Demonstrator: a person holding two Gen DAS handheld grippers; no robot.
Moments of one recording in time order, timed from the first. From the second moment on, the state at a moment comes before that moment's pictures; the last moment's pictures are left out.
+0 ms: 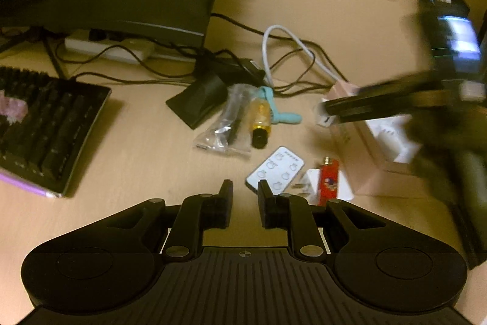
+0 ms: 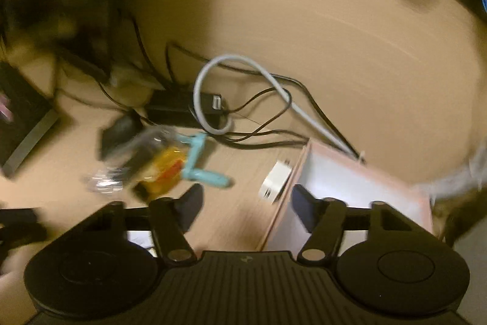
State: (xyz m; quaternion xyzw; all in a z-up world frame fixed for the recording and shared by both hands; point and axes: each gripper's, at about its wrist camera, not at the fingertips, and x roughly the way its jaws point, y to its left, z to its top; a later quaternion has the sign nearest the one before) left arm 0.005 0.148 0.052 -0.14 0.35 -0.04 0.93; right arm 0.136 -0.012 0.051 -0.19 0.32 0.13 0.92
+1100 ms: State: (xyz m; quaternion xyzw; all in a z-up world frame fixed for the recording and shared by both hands) left arm -0.011 0.130 0.032 -0.14 0.37 -0.07 0.92; right arm 0.121 0.024 0.001 -0.35 0.44 0.14 0.81
